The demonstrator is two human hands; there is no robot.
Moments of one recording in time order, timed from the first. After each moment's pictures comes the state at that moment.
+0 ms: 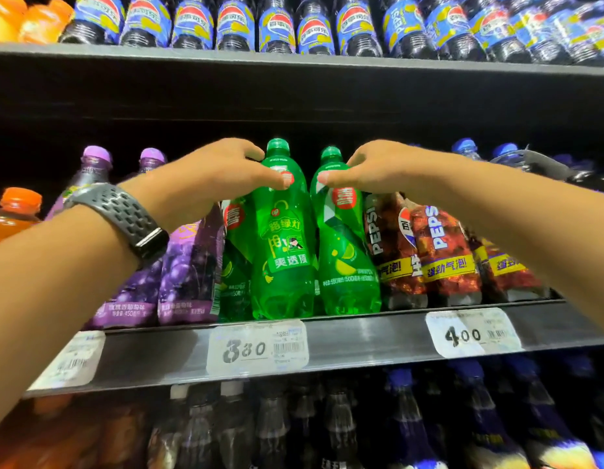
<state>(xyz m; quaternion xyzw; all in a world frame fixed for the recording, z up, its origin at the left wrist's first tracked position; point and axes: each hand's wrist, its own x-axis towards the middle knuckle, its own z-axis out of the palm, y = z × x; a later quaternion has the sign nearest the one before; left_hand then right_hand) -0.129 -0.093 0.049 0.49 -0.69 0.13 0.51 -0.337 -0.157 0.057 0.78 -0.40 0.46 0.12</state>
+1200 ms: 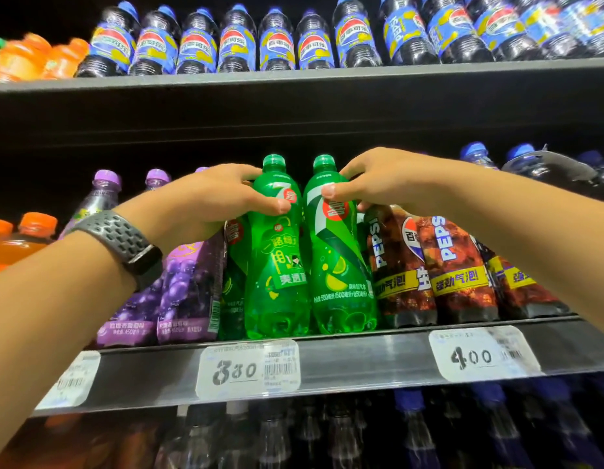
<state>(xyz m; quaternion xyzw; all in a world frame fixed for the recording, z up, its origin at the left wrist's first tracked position) -0.131 -0.095 0.042 0.43 -0.75 -0.01 0.50 -0.347 -0.167 0.057 0.83 -0.29 0.47 0.03</state>
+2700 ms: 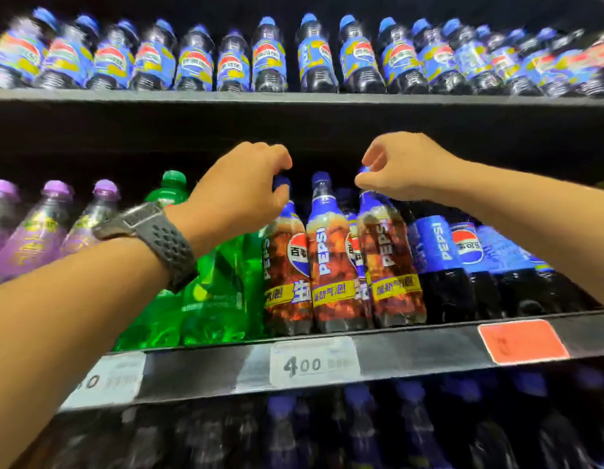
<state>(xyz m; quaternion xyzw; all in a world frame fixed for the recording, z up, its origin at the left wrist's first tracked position) -0.285 -0.126 0.046 0.43 -0.61 0.55 0.38 -0.503 -0.180 0.063 0.71 -0.38 0.51 0.29</state>
